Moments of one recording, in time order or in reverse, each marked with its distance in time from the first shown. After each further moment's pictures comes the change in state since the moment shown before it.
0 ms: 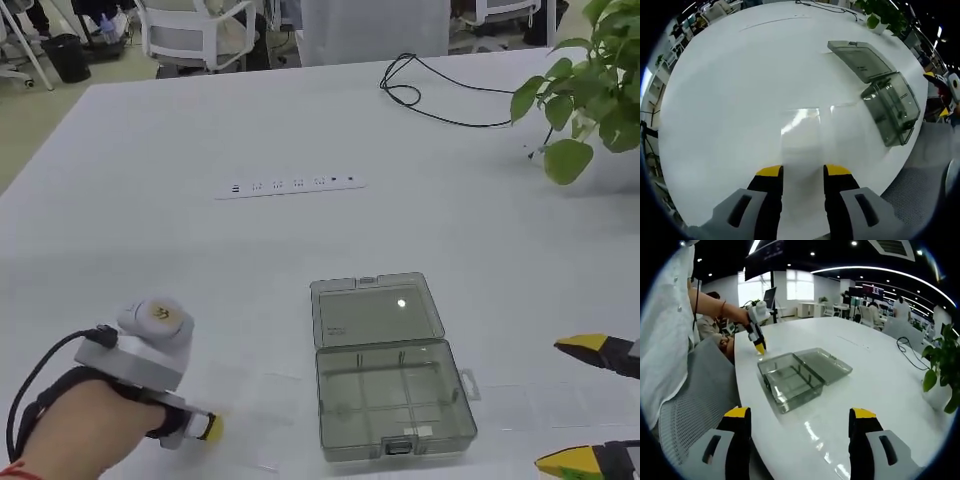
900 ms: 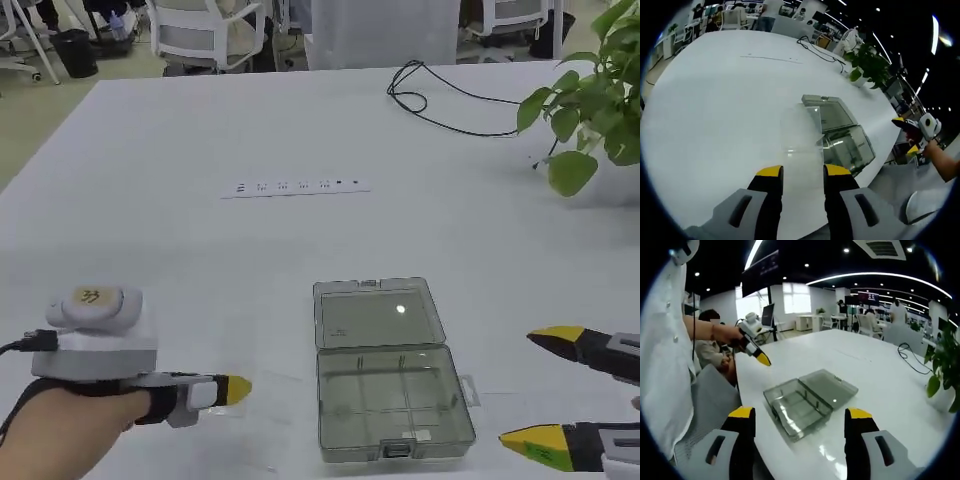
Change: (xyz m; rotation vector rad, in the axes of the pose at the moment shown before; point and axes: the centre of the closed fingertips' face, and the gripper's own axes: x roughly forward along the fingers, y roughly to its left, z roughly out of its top) left arm -0.057 -0.056 0.051 -0.210 -0.367 -0.273; right arm 0.009 0.016 0.064 0.088 -0.148 0.014
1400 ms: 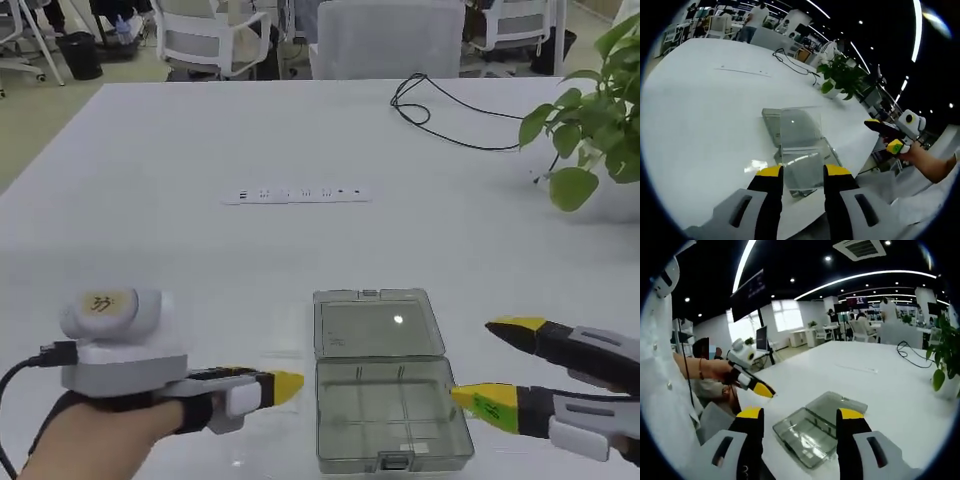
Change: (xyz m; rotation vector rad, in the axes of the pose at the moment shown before) left arm 0.004 -0.077 0.012 0.025 -0.099 -0.197; right arm 0.022 0.009 0.055 0.150 -0.127 -0.027
